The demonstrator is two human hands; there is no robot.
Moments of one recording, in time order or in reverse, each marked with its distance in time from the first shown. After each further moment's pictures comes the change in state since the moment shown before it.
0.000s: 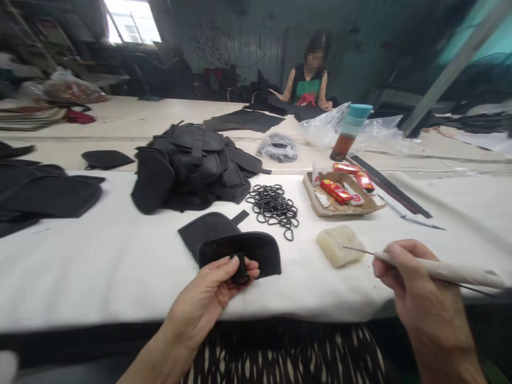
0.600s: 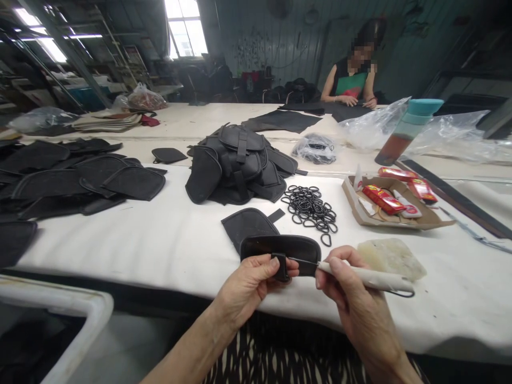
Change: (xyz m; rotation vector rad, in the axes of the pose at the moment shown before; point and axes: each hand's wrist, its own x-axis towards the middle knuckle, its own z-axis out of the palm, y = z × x) left_hand -0.002 -0.009 -0.013 -0.003 -0.213 0.066; right_hand -0.060 -0.001 0.097 0.438 -0.635 0.232
